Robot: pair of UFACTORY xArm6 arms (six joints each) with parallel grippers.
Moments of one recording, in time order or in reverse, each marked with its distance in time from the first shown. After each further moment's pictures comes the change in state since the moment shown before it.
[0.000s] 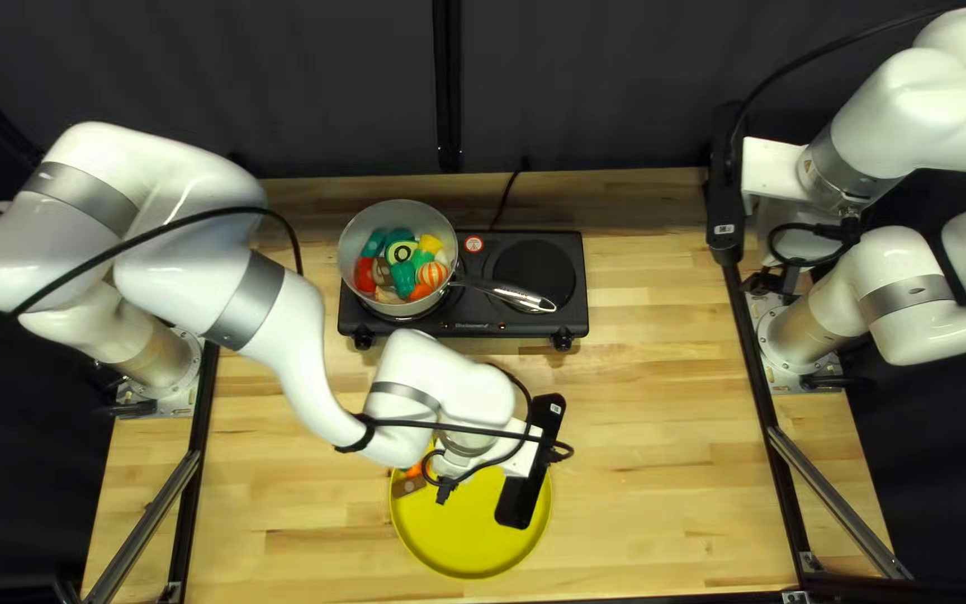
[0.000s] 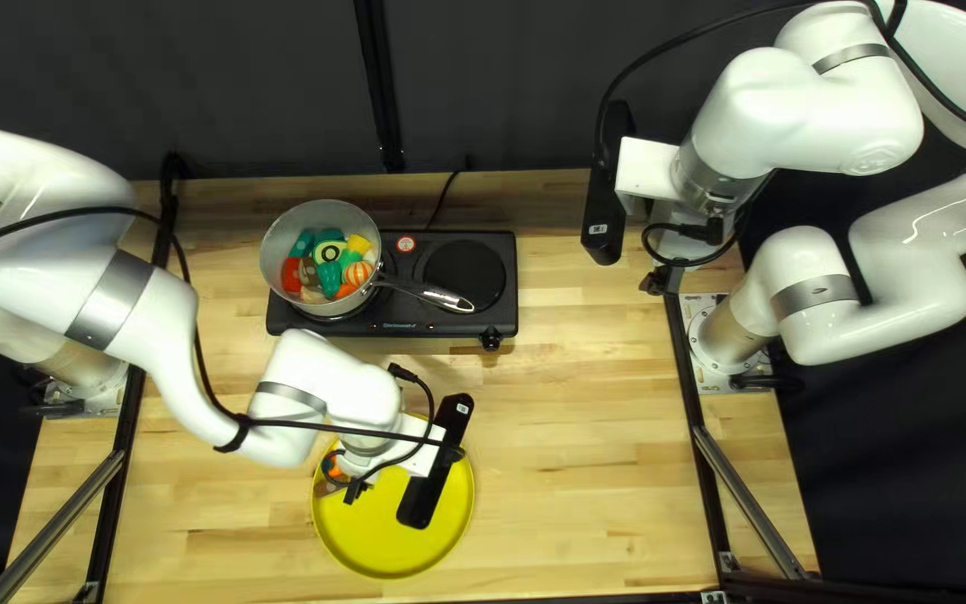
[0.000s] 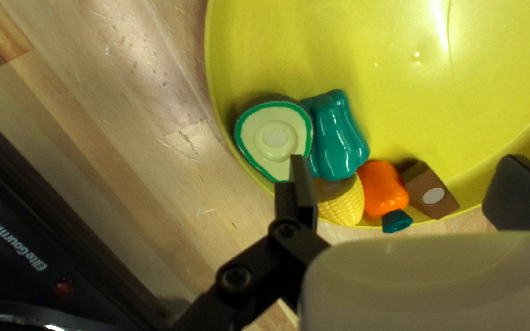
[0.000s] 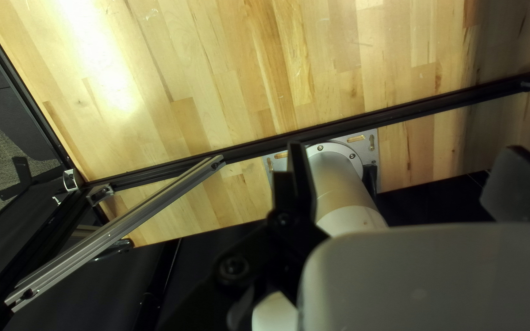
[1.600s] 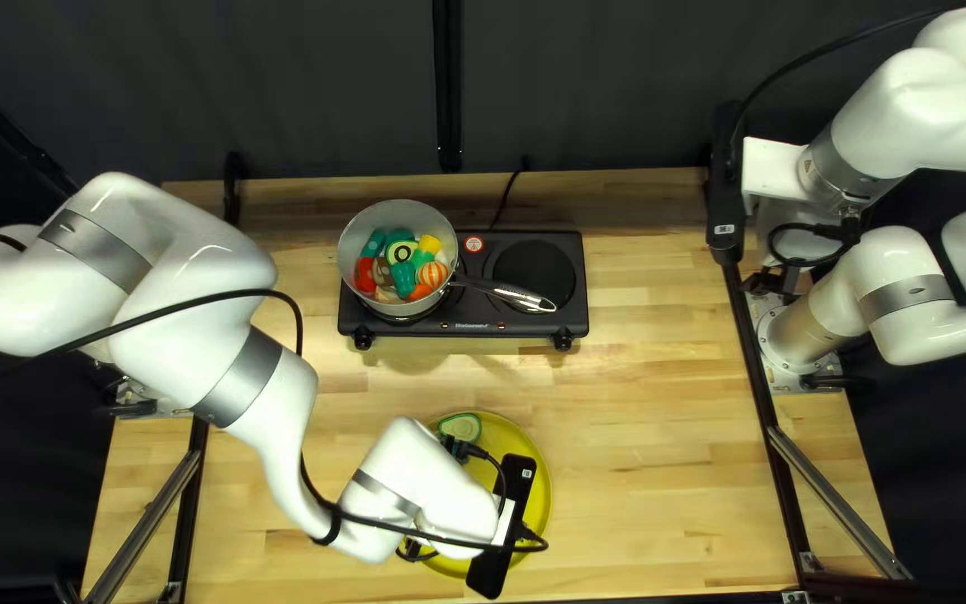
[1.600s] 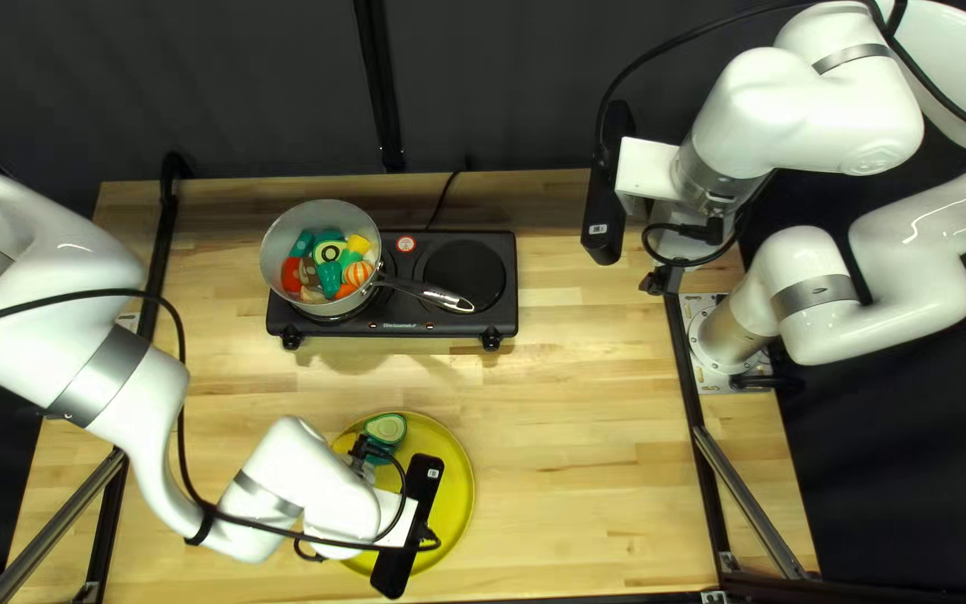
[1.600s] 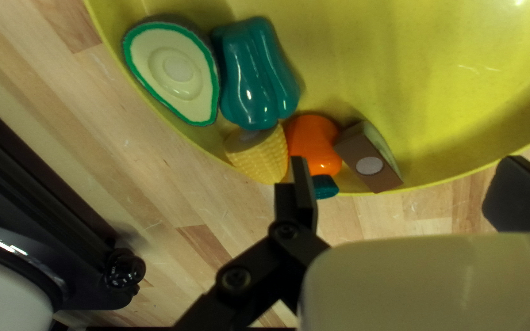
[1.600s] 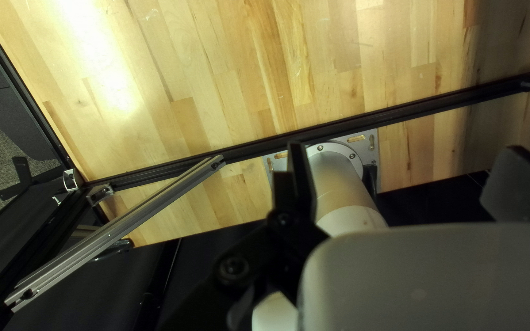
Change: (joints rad) left arm -0.184 0.155 -0.151 0.156 0.244 -0.331; right arm 0.000 0.000 0.000 0.000 0.000 0.000
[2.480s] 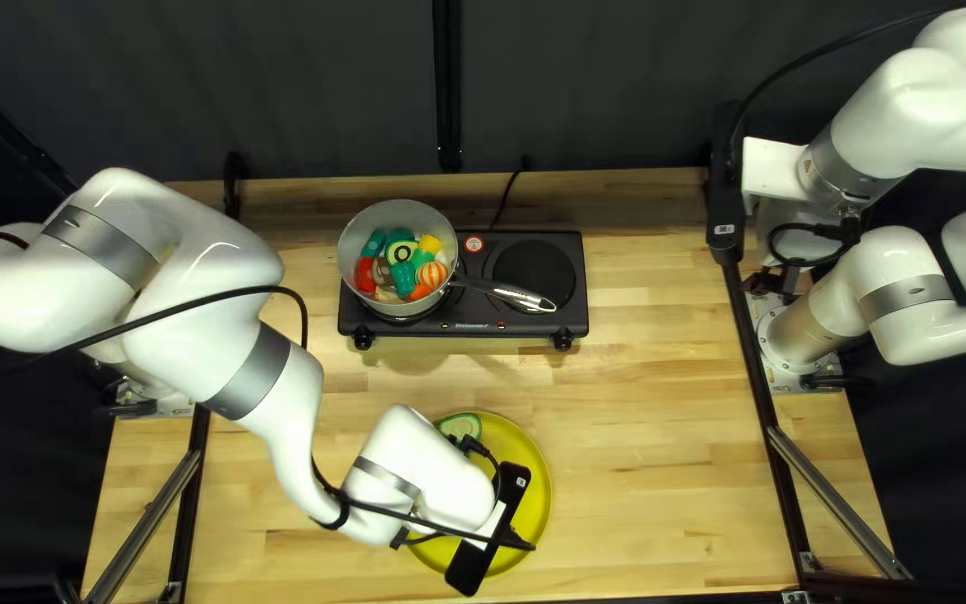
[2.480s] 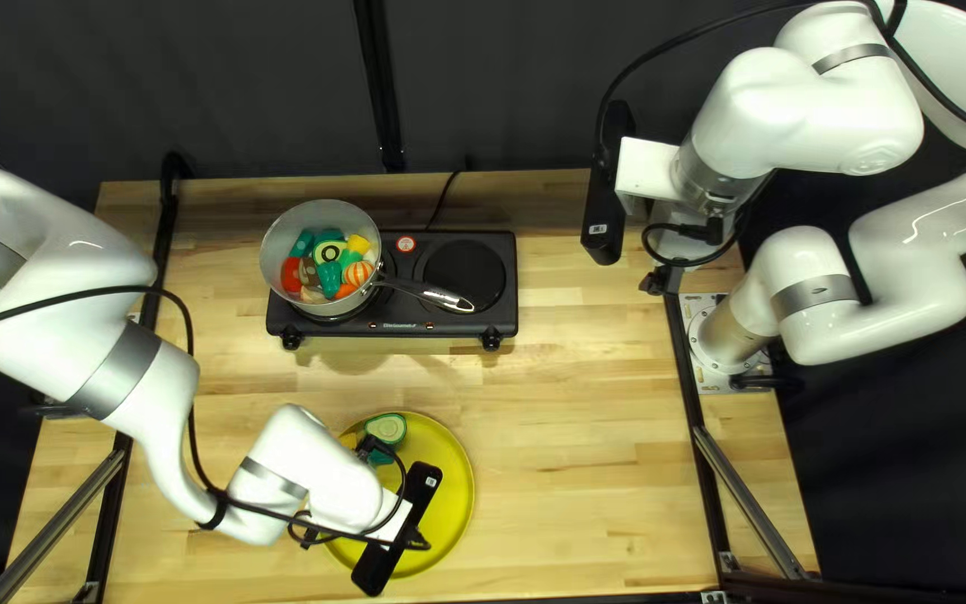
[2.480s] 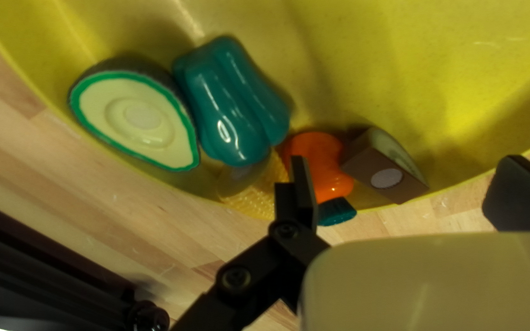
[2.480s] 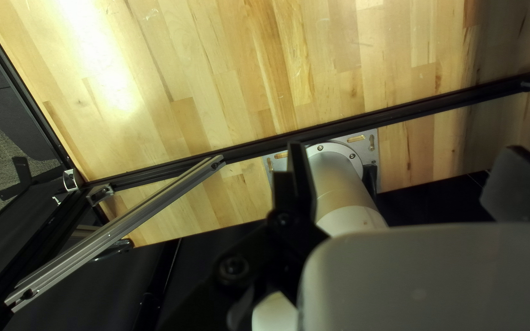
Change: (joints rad) left arm 0.013 -0.018 0.068 -0.060 -0.062 0.315; right arm 0.000 0.000 0.000 0.000 0.000 0.000
